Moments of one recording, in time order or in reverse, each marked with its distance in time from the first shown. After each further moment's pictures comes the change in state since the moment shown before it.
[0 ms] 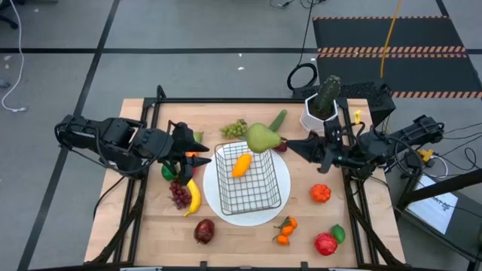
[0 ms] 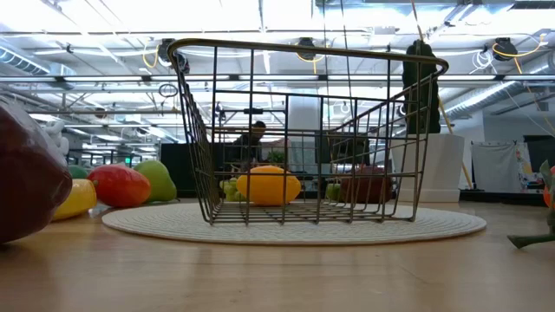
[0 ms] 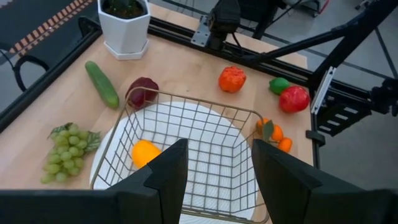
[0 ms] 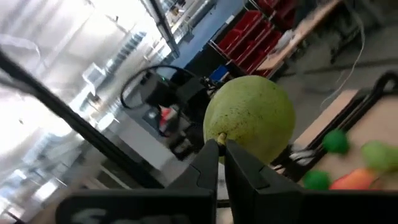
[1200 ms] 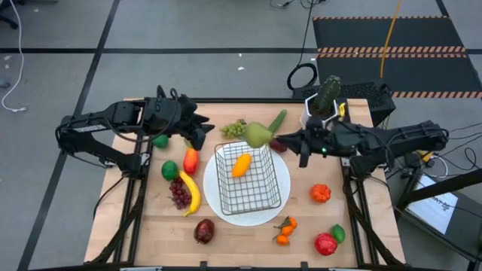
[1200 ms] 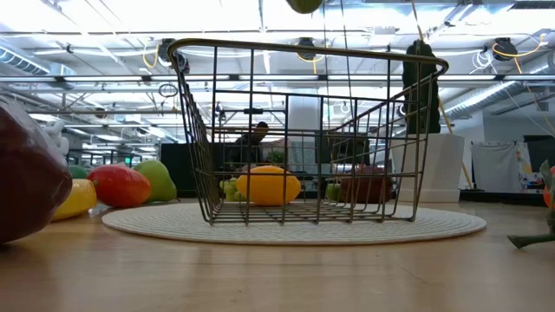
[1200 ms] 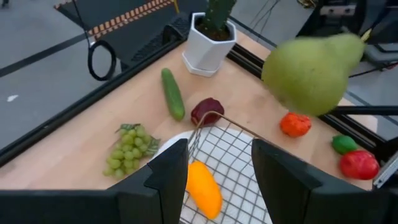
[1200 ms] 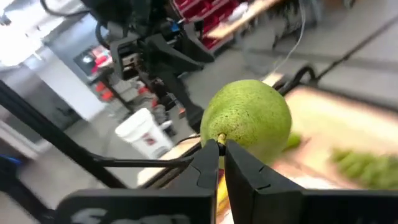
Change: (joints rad) left arm 0.296 0.000 0.000 0.000 0.005 -0.055; right arm -0.226 0.017 0.000 -0.296 -0.205 -0.035
